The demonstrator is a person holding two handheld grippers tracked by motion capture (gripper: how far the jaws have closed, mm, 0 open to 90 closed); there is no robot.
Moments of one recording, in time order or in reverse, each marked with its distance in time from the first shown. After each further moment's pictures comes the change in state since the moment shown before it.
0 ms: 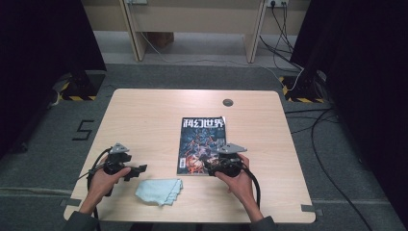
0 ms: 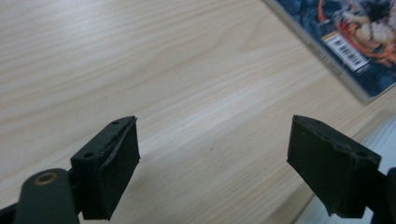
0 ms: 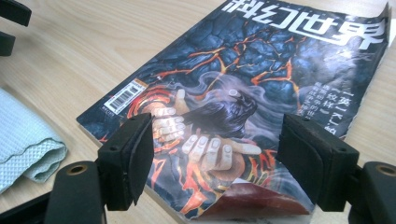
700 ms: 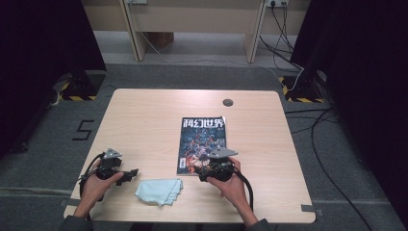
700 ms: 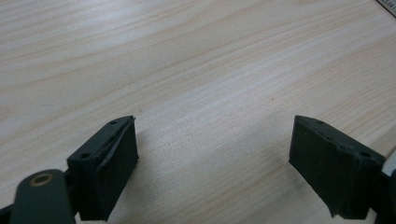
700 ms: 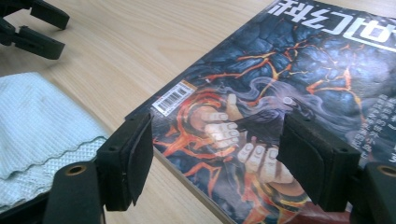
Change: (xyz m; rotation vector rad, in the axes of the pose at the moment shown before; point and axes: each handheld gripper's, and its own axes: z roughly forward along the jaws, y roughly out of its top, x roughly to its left) left arm 0.015 -0.020 -0.001 0.030 0.081 0.001; right arm 0.028 0.003 0.006 0.002 0.077 -0.042
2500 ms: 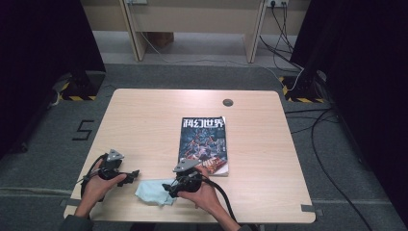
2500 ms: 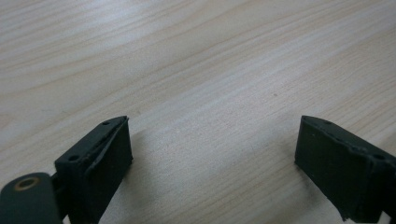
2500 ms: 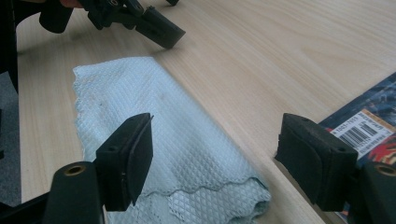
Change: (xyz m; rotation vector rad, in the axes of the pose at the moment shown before) left arm -0.005 -0.002 0.003 -0.002 0.032 0.039; right arm 0.077 0.006 0.054 0.053 0.237 -0.152
